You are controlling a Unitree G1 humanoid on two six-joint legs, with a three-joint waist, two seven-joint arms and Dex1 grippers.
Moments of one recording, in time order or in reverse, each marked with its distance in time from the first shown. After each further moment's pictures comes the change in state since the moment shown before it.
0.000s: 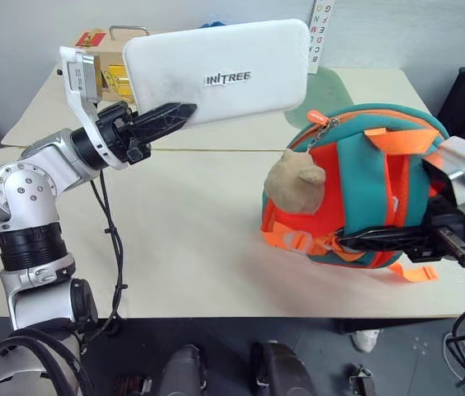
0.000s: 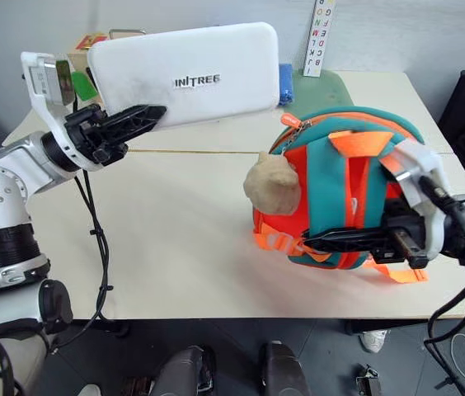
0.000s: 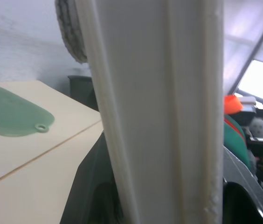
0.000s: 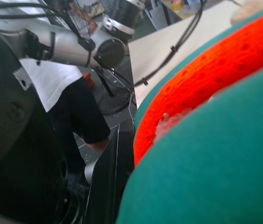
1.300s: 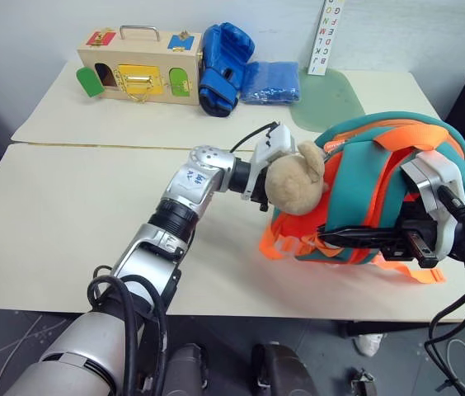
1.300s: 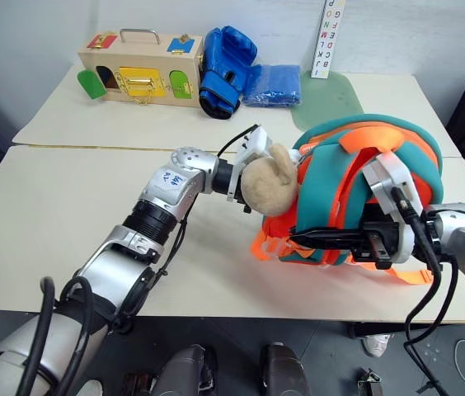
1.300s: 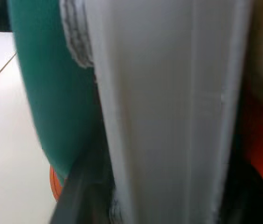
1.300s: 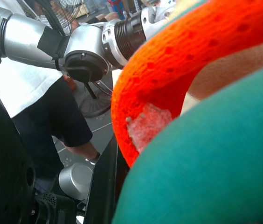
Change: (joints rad) left arm -0.307 -0.487 -0.524 0.665 0.707 -0.708 -0.263; right arm 0.032 0.097 0.015 -0.042 -0.048 -0.068 -0.119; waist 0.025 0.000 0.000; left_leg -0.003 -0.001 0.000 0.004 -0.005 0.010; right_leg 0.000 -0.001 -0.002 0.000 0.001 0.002
